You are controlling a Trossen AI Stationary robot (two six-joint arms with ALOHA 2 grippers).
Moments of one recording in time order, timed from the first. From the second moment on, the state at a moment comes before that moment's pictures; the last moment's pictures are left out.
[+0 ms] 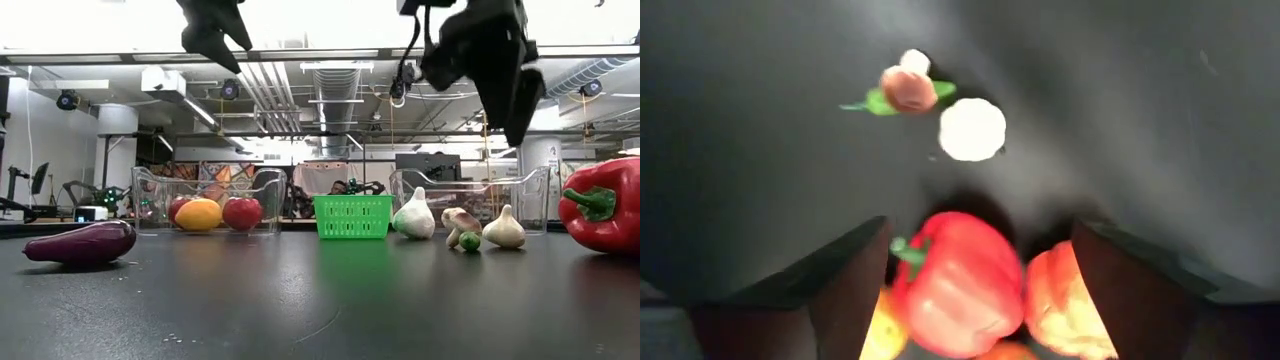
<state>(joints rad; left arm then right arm) 0.23 1.28 1.37 -0.94 -0.12 -0.22 0.06 1.61 1.26 -1.18 -0.14 0.77</state>
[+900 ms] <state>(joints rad) 0.23 1.29 1.37 -0.94 -0.12 -0.22 0.06 1.69 1.00 -0.78 -0.15 0.76</state>
